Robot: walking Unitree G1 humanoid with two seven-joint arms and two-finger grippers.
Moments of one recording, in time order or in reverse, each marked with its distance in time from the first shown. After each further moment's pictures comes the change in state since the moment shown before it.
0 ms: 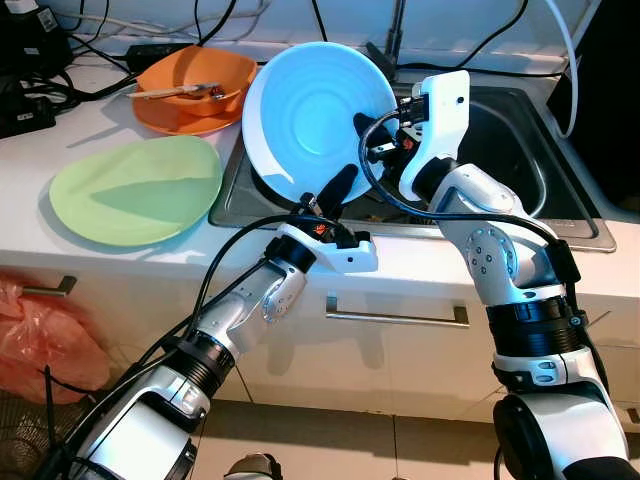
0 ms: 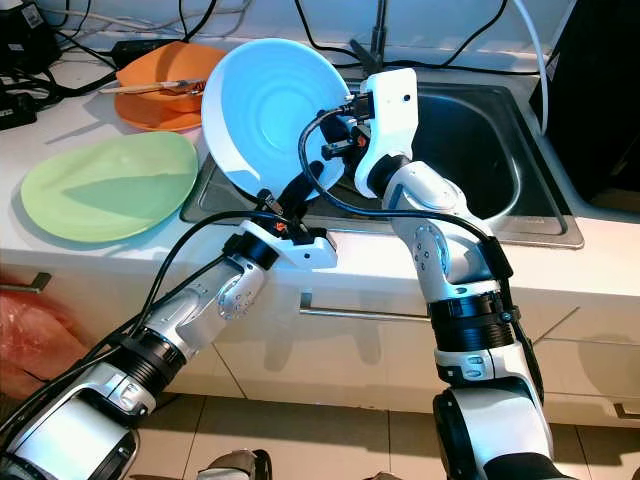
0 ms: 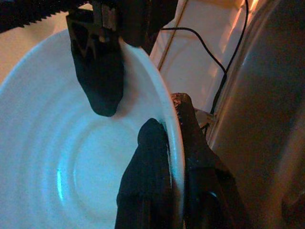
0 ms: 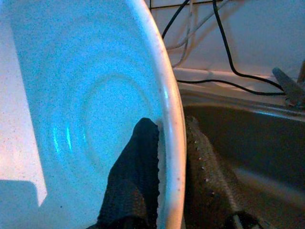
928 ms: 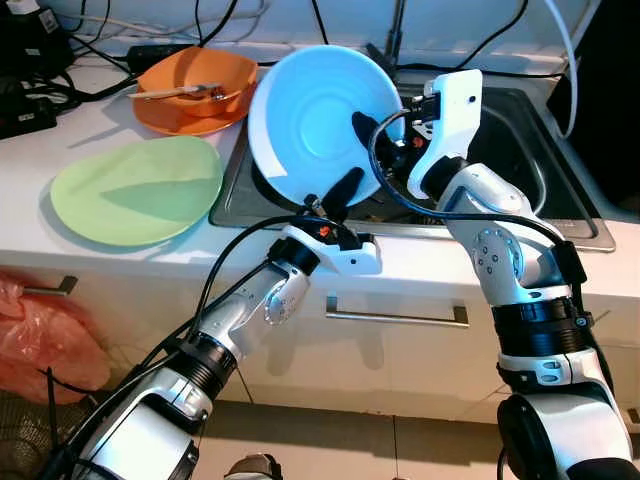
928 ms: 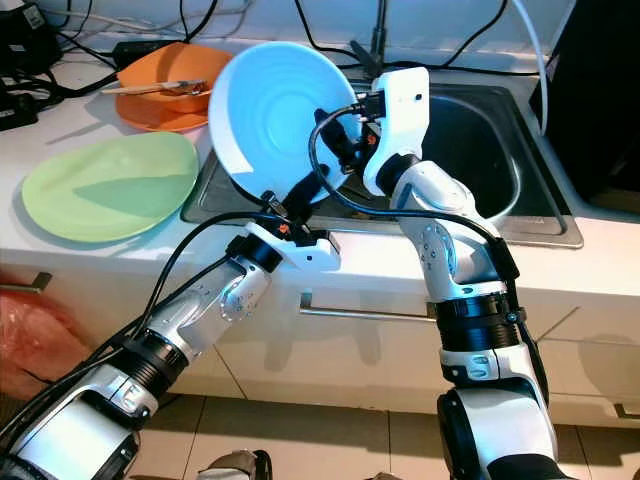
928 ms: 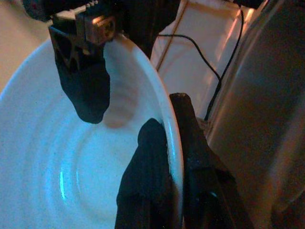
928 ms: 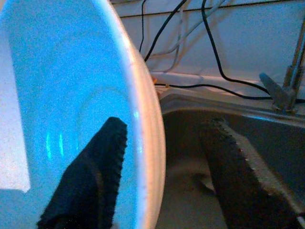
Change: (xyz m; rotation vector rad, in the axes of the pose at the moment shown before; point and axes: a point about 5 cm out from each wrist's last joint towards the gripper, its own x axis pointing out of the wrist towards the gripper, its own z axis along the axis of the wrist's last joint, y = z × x) left arm 0.000 -0.002 0.004 -0.040 -0.013 -0.011; right arm -0.003 -0.007 0.001 -0.012 -0.016 -0.020
